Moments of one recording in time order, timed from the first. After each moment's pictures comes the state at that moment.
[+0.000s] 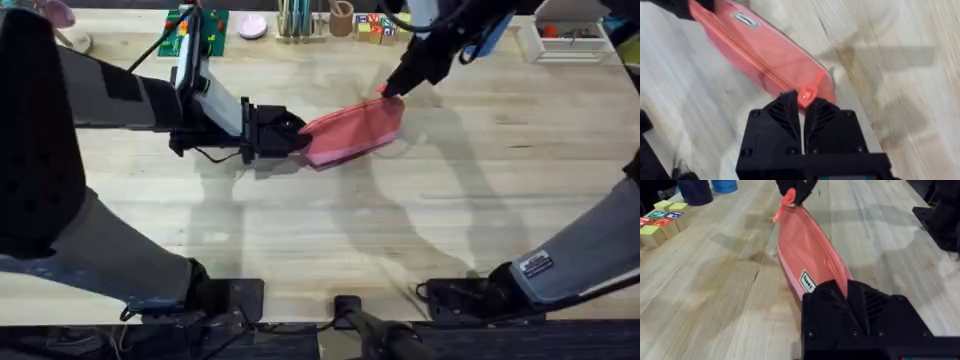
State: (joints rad) left arm 0.07 1.78 0.77 -0.38 1.42 1.33; right arm 0.20 1.88 1.68 -1.19 -0.40 -0.81
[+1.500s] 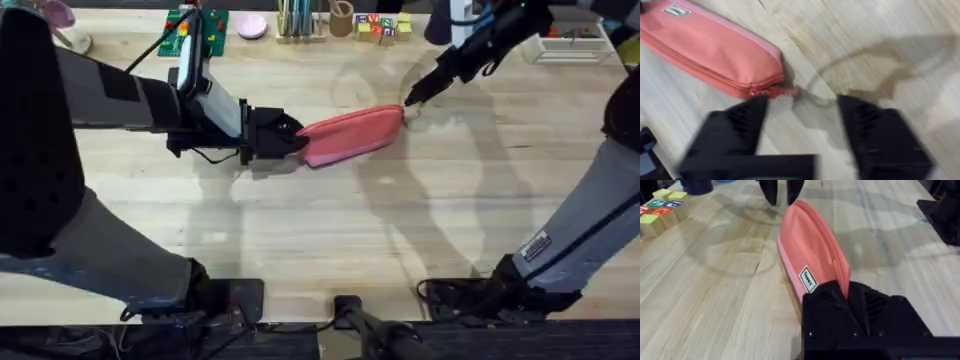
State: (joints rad) left arm 0.08 1.78 0.77 -0.39 1.38 1.33; right arm -0.05 2.10 1.72 -1.19 -0.54 -0.82
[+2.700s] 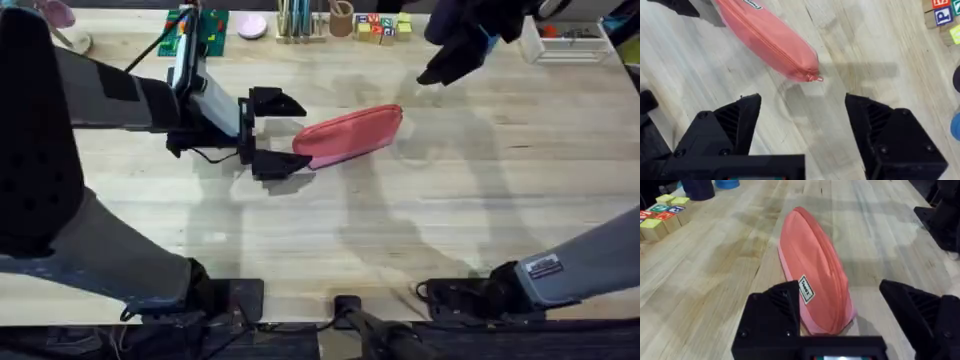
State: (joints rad) left arm 0.08 1.78 0.77 -0.39 1.42 1.33; right arm 0.10 1.79 1.89 -1.44 -0.41 -0.92
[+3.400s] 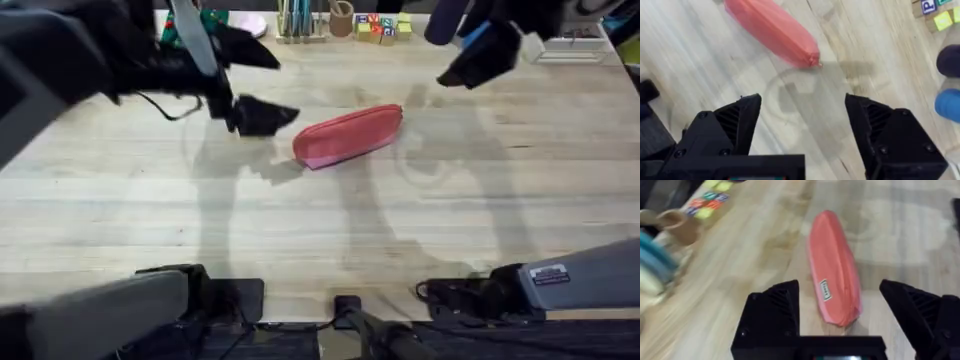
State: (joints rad) left arm 0.08 1.41 1.03 -0.71 1.02 0.99; right arm 0.10 1.67 1.89 -1.51 -0.35 -0.92
